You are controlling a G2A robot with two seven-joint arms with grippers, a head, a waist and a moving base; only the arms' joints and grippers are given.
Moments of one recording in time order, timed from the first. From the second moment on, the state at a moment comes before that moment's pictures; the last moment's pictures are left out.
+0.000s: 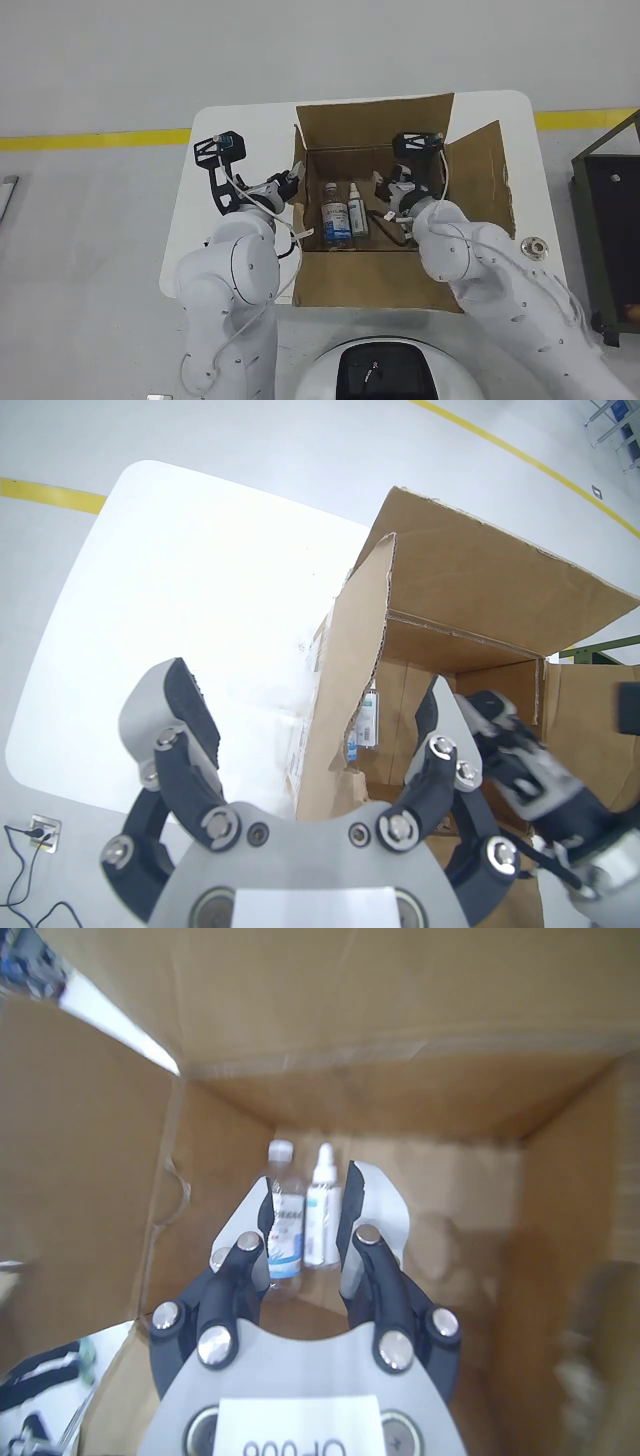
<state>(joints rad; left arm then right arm) 0.97 -1.69 -1.35 -2.08 1.64 0.30 -1.28 -0.99 -1.31 1.12 -1.95 -0.99 0.56 0.77</state>
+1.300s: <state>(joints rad) 0.94 -1.70 -1.28 -2.03 1.61 0.29 -1.26 -1.36 -1.19 1.71 -2.04 -1.36 -0.21 1.27</state>
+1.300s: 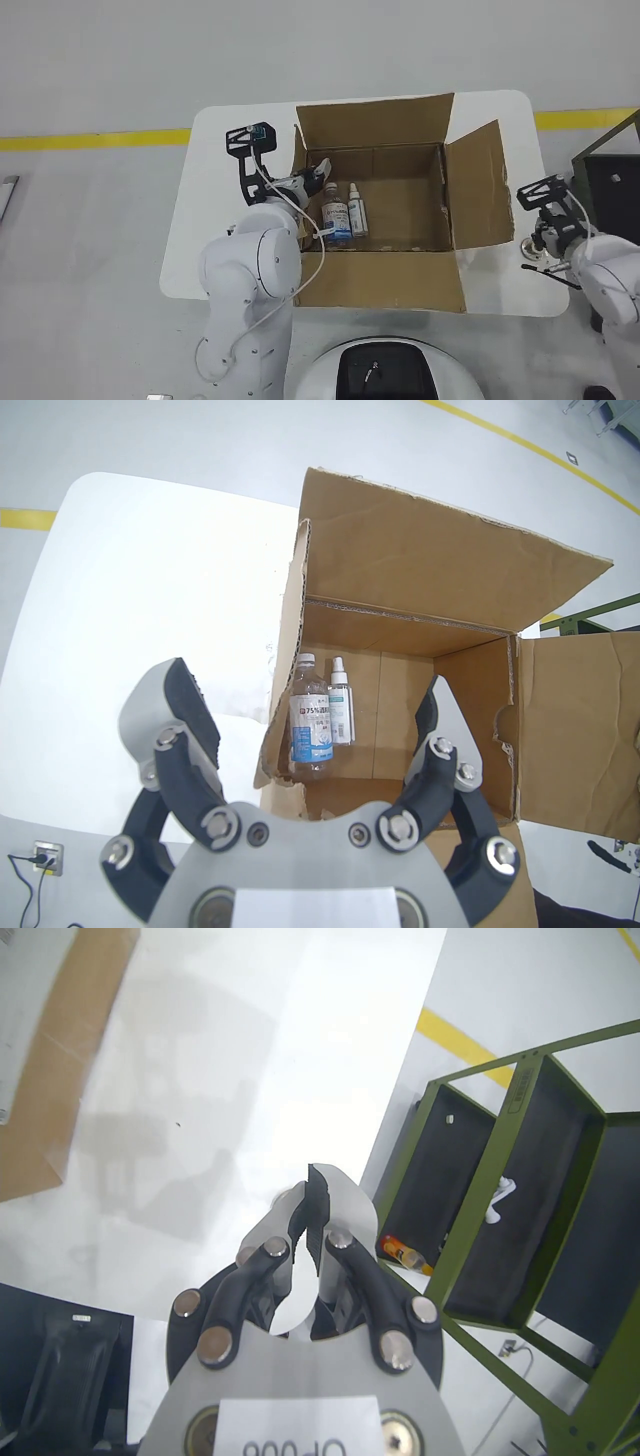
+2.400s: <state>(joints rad) 0.91 -1.70 -1.27 -1.99 1.61 0.30 -1.26 -1.33 -1.15 1.80 -1.84 -1.13 -0.29 1.33</state>
